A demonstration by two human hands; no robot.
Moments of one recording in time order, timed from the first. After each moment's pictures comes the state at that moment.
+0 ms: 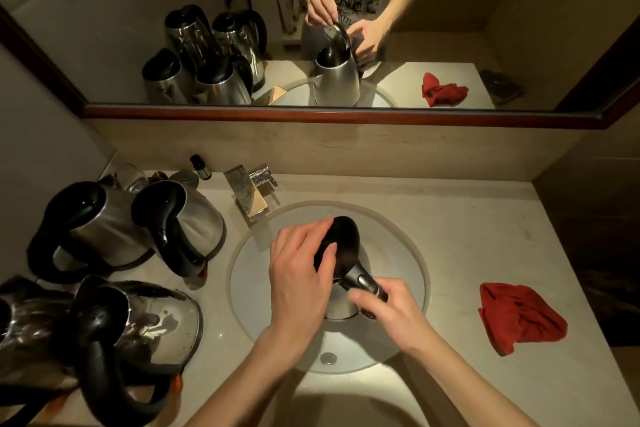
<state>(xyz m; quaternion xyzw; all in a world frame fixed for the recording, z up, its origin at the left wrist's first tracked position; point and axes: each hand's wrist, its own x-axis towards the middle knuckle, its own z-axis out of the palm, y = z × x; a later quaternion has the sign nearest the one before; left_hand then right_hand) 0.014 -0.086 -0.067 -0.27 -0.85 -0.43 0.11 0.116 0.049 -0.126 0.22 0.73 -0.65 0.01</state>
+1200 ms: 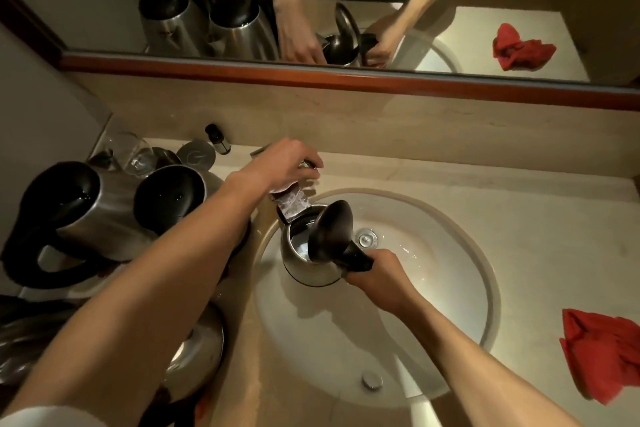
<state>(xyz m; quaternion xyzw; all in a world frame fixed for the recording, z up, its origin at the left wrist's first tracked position) -0.269 -0.088 -0.140 -0.45 -0.85 -0.15 -0.21 -0.020 0.025 -0.227 0.30 0.78 -0.54 0.13</state>
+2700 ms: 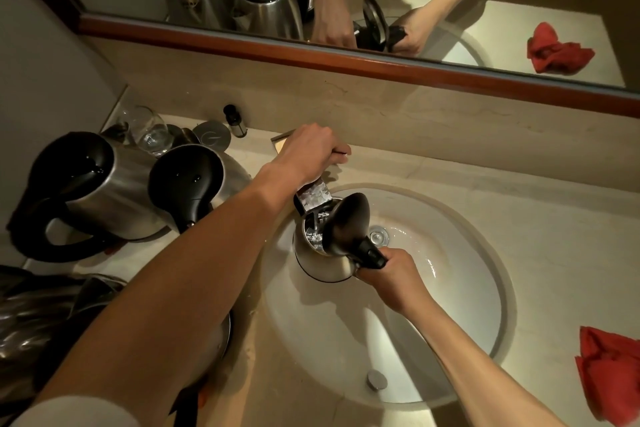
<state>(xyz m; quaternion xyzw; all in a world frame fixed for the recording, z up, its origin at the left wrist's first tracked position) -0.265 -0.079 -0.156 -0.42 -0.88 -0.15 -0.14 -0.028 0.020 -0.234 0.34 0.77 -0.52 0.13</state>
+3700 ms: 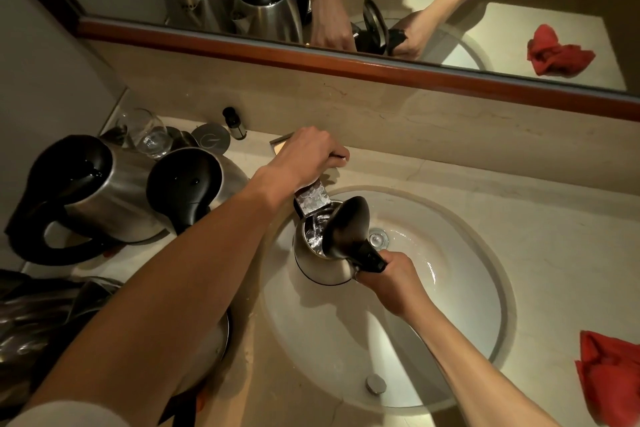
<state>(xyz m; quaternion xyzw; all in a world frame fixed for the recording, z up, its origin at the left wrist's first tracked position) -0.266 -0.081 -0.155 -0.44 -0.87 -0.15 -0.14 -0.026 0.022 -0.236 0.33 0.77 -0.53 0.13</state>
